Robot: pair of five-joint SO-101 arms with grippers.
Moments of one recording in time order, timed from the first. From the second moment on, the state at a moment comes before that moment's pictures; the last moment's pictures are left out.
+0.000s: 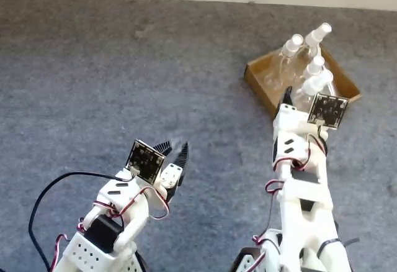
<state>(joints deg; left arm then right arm) 26.0 -103.7 95.9 37.1 6.3 4.1 -35.8 74.6 -20.4 -1.0</state>
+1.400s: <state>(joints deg) 26.0 -103.7 95.9 37.1 6.3 4.6 -22.8 63.5 -22.5 3.3</state>
